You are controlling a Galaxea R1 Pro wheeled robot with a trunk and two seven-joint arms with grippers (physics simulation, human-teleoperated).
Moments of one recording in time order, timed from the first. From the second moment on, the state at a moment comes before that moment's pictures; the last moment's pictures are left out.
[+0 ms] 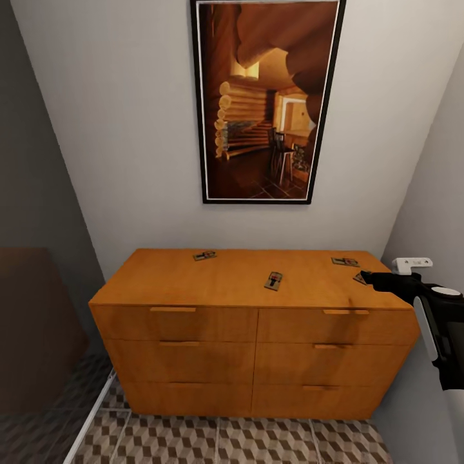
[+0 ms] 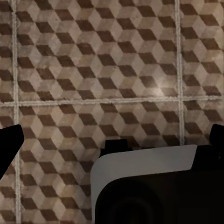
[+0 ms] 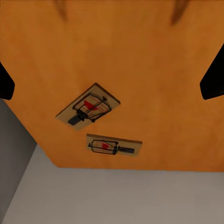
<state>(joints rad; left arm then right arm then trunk) -0.02 0.04 -0.04 -0.22 0.00 -0.30 -0.01 -0.66 -0.33 -0.23 -1.33 0.03 0.68 0.23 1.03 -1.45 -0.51</state>
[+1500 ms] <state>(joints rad) -0.02 0.06 -0.04 -0.10 0.00 -0.30 -0.01 -0.66 -0.33 -0.30 -1.34 0.02 0.68 0.24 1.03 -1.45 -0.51</state>
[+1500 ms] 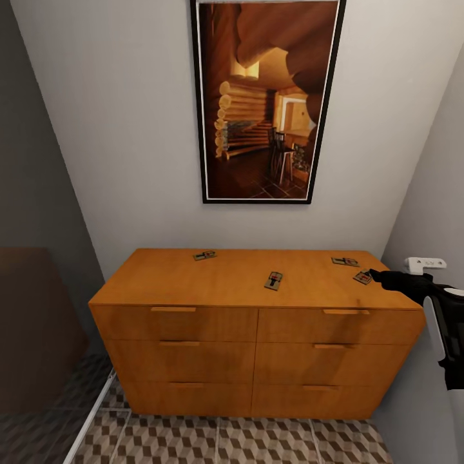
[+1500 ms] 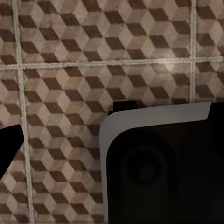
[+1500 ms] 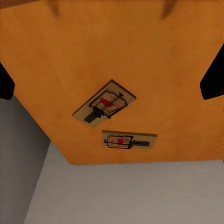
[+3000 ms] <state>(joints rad) -0.02 0.07 -0.04 -0.09 0.00 -0.30 -0.01 -0.66 -0.32 -0.28 -1.33 0.03 0.68 0.23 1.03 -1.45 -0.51</state>
